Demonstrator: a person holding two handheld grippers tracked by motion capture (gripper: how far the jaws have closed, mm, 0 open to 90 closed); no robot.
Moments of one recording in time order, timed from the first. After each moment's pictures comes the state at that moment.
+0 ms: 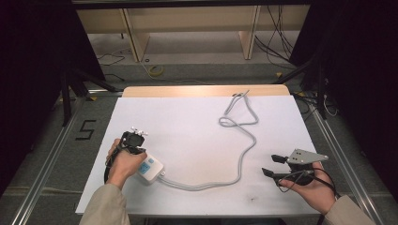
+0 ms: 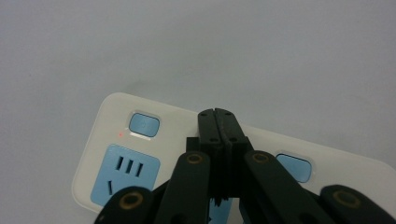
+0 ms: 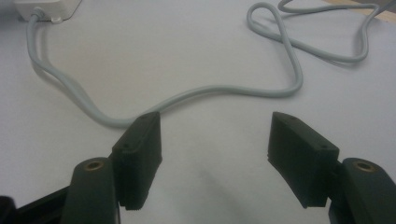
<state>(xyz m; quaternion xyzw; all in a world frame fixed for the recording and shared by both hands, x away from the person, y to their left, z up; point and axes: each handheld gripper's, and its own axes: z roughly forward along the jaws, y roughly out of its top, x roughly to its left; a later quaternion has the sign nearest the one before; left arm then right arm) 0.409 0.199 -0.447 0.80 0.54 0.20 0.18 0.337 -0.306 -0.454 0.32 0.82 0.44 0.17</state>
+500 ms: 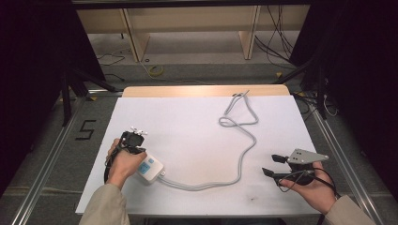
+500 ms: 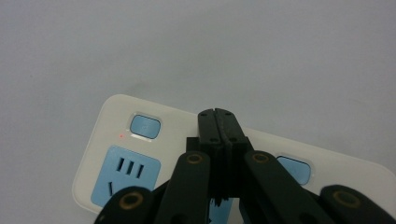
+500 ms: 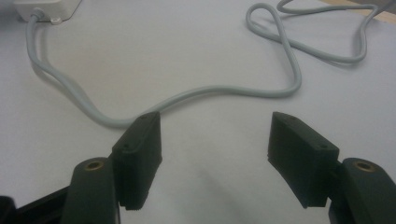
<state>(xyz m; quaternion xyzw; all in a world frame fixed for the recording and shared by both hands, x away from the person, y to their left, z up) 0.409 0.200 -0.446 0.80 0.54 0.20 0.19 0.337 -0.307 -0.454 0.33 0.82 0.44 0.17</state>
